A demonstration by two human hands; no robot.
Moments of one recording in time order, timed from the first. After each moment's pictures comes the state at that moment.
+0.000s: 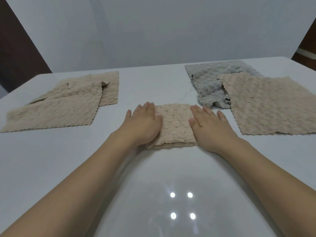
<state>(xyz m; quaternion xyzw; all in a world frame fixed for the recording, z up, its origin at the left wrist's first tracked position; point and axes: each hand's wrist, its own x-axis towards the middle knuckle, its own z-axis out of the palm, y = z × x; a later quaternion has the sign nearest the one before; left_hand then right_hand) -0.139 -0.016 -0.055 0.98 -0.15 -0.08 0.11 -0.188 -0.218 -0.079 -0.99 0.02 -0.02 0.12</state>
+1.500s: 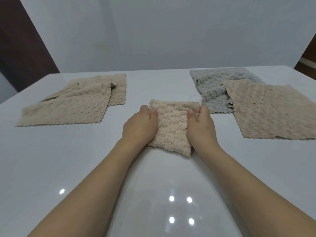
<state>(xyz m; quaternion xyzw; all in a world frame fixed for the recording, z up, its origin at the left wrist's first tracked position) -0.156 -0.005 -0.057 0.95 -0.03 0.08 0.29 -0.189 -0.163 -0.073 -0.81 0.13 -0.22 0.53</state>
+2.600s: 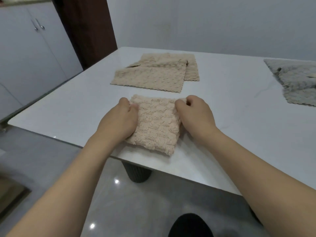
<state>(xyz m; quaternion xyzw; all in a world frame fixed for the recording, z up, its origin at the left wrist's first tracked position) -0.275 0.251 -0.048 0.95 0.12 0.10 0.27 -0.243 0.059 -0.048 -0.89 -0.04 -0.09 0.46</state>
